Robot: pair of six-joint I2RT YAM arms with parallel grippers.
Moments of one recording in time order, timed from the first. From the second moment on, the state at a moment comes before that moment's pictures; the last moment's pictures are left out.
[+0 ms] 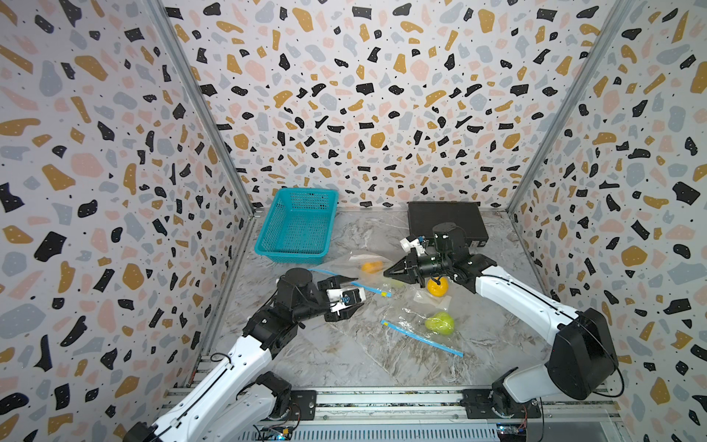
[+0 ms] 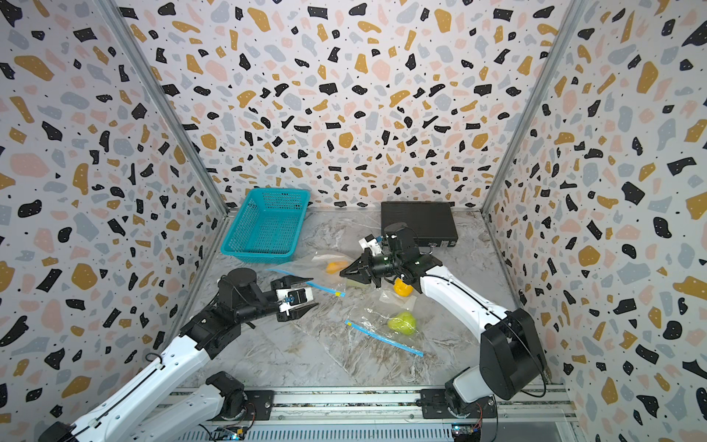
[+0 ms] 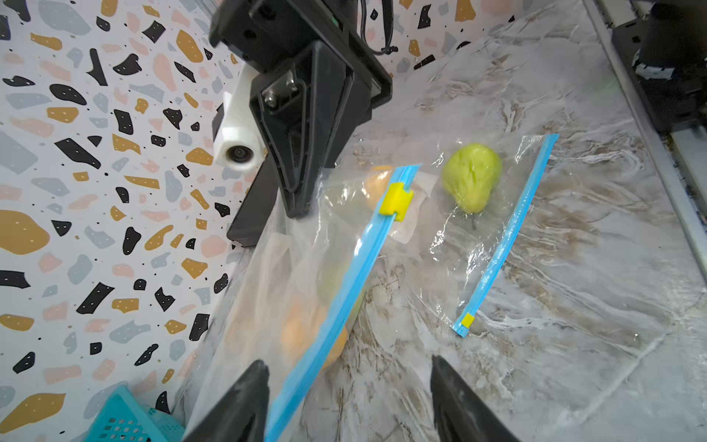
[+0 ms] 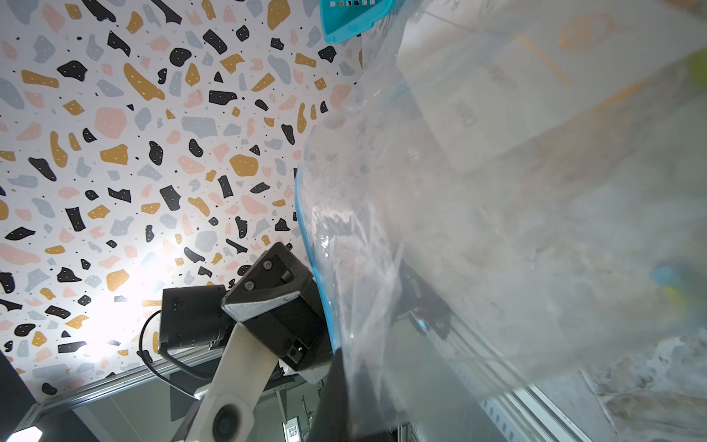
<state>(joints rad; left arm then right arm) -0.50 0.85 0.67 -0.24 0.51 0.84 0.55 1.47 1.12 -0.23 -0.96 1.13</state>
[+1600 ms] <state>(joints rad) -0.36 1.26 1.33 -0.76 0.73 0.73 0.42 1.27 1.23 -0.55 -0.79 -0.09</state>
